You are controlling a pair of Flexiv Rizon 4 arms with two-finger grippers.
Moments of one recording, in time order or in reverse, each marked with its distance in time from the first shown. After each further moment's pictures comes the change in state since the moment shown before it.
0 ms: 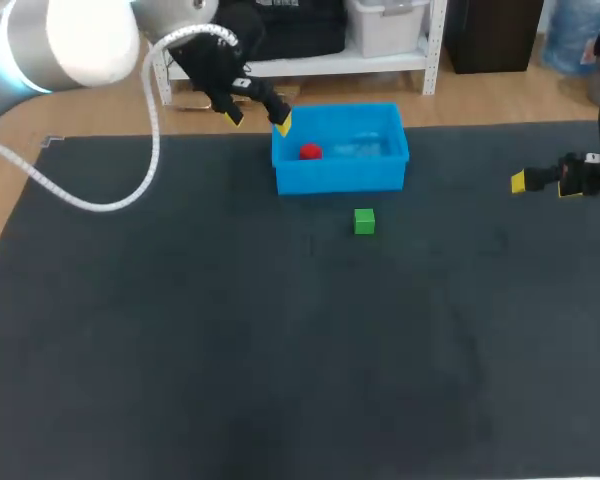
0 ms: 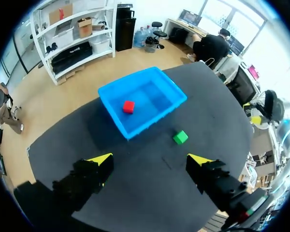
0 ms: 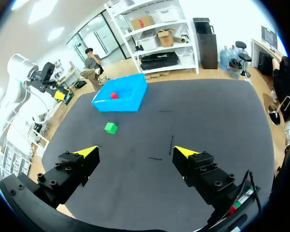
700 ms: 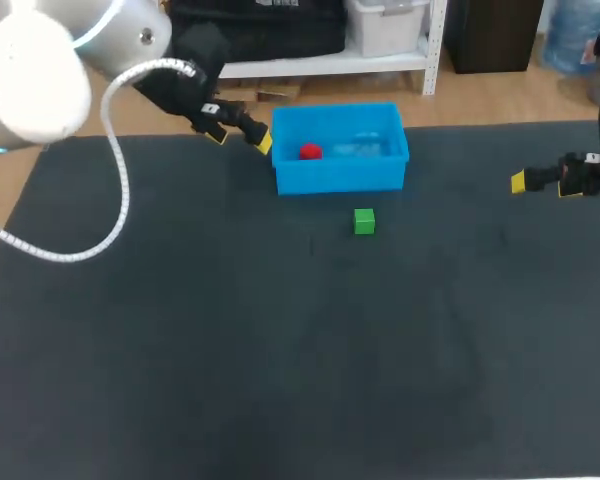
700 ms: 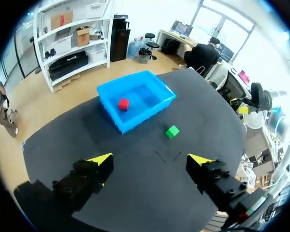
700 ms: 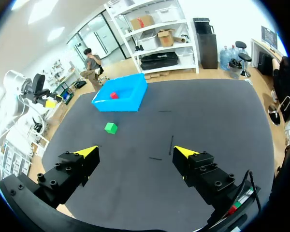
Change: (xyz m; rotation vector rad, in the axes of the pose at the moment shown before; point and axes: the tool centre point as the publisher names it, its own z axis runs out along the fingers) left arm 0.042 -0.005 -0.017 0.058 -0.131 0.020; right arm 0.000 0.000 0.000 0.000 0.000 0.000
